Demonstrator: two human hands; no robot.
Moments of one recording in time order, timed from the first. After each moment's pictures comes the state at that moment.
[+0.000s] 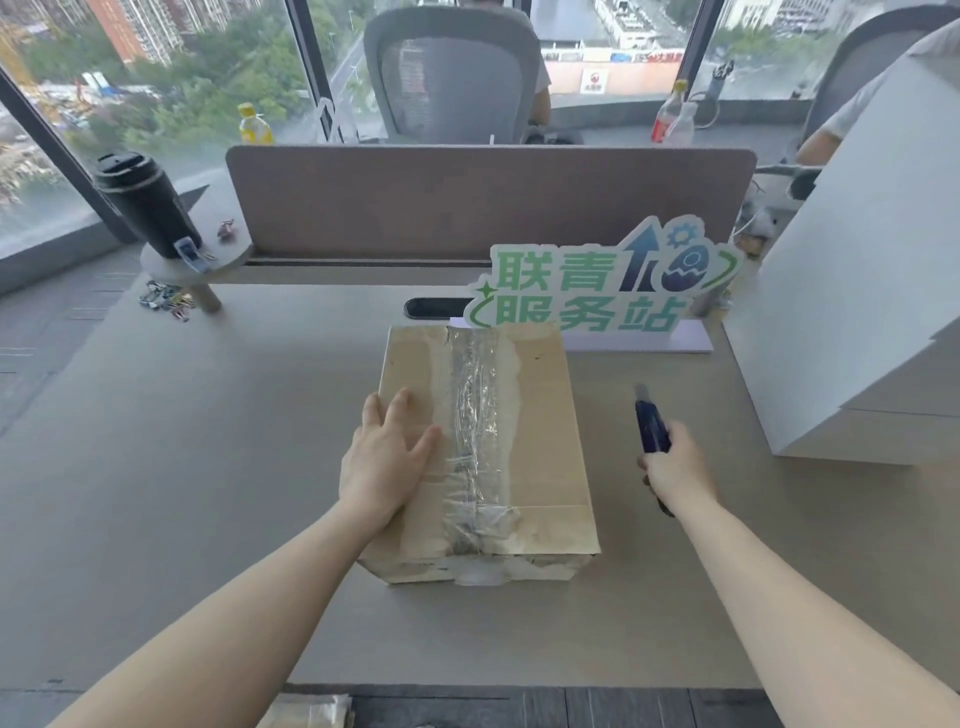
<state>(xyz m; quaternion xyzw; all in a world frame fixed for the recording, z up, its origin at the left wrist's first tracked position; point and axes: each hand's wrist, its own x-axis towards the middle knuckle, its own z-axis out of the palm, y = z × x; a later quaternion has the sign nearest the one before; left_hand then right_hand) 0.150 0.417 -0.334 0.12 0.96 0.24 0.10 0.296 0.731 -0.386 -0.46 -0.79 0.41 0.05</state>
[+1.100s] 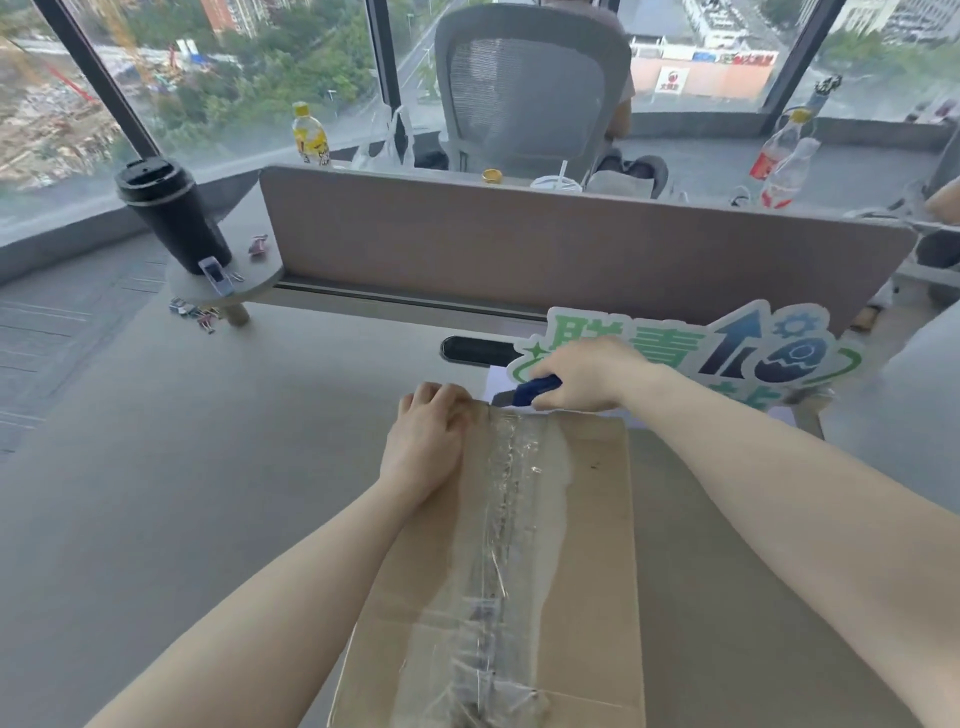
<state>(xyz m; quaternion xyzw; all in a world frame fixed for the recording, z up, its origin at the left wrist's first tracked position) 0.024 0.485 -0.330 0.14 0.94 0.31 0.09 0.023 0.716 -0.264 0.09 -0.98 -0.01 -0.16</state>
